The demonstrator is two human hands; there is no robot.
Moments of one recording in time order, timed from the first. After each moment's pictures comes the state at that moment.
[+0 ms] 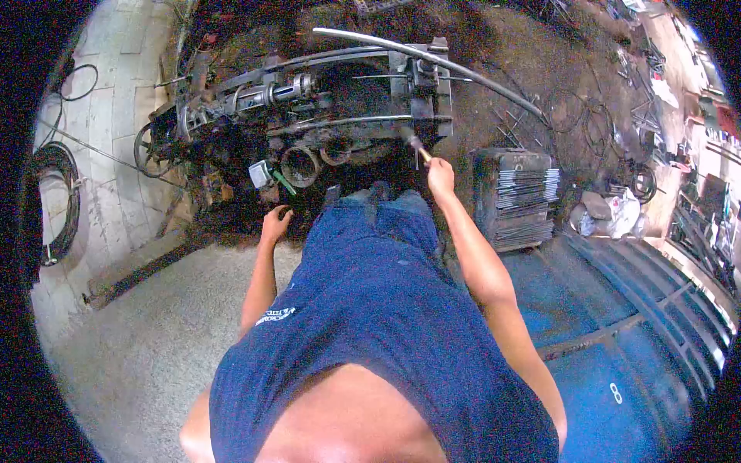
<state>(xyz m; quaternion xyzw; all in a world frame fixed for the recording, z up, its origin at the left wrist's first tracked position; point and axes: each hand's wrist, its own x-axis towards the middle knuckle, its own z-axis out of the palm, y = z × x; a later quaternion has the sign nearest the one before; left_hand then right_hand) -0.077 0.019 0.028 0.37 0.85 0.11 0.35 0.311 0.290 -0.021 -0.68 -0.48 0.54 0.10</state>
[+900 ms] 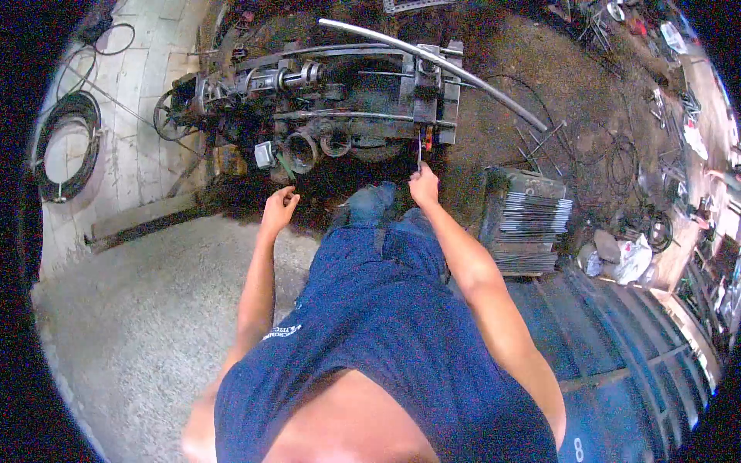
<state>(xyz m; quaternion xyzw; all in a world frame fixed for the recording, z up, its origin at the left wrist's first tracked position) 0.006 0.062 0.082 0.36 0.87 0.13 0.31 0.309 0.269 -0.095 -0.60 -0.58 0.54 0.10</state>
